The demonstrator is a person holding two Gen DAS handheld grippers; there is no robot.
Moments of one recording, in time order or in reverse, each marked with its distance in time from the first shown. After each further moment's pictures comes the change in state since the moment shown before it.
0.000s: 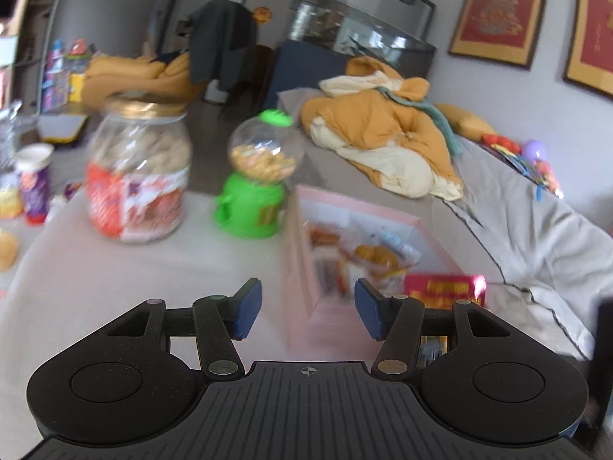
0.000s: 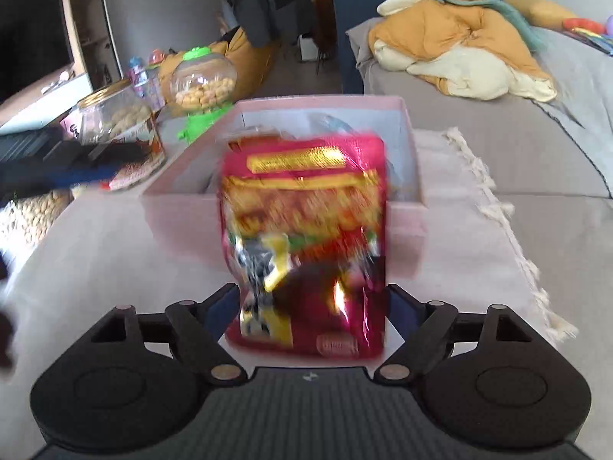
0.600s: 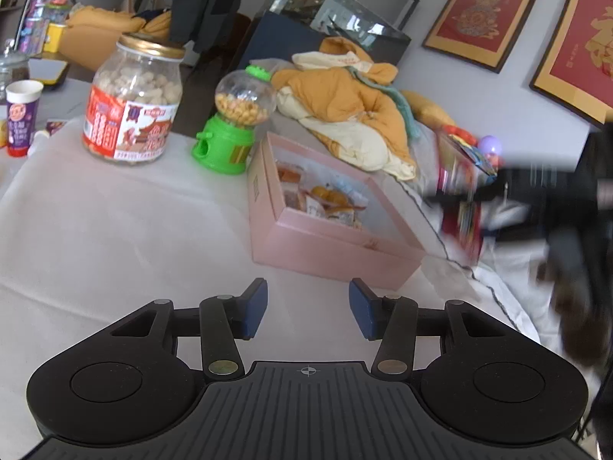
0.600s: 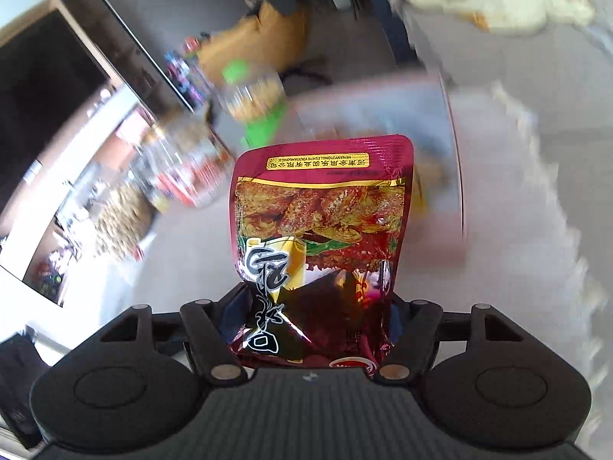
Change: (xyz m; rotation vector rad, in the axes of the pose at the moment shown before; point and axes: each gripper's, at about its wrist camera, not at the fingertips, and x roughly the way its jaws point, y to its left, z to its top) left arm -0.048 0.010 -0.032 -0.074 0.077 -0.167; right arm -0.074 -0.017 0.071 0.125 0.100 0.280
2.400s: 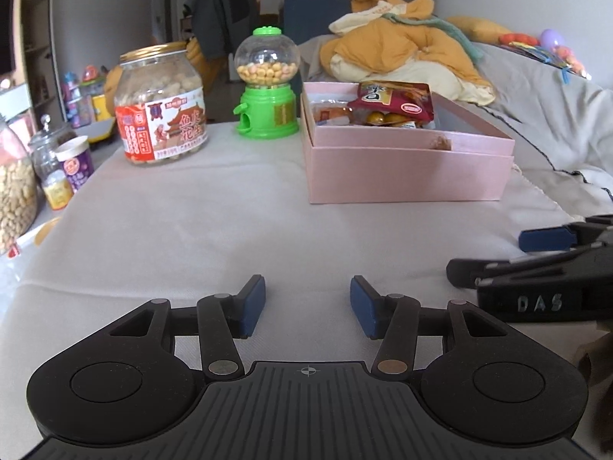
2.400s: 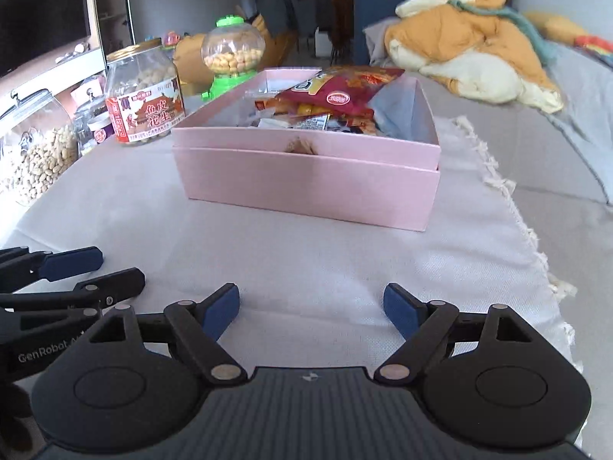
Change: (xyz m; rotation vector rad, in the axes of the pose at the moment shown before) left arm 0.048 -0.037 -0.055 0.288 0.065 0.404; right arm 0.060 -0.003 -0.120 -0.246 -0.096 -0.303
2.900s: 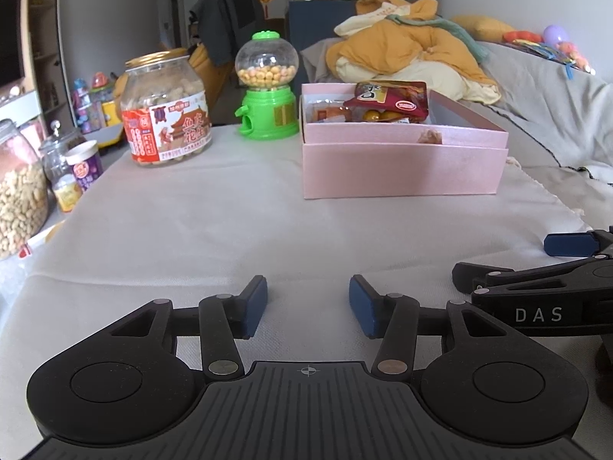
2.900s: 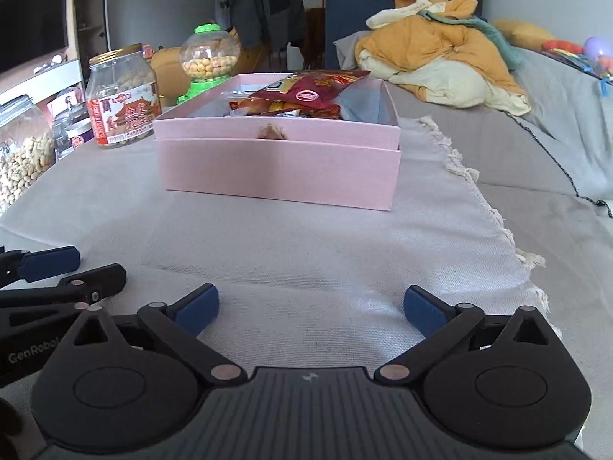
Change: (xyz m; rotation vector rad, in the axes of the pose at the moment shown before) left arm -0.006 -0.016 -0.007 0.020 -0.013 0.039; right arm -0.008 -0.008 -0.022 0.061 -0.049 -0.066
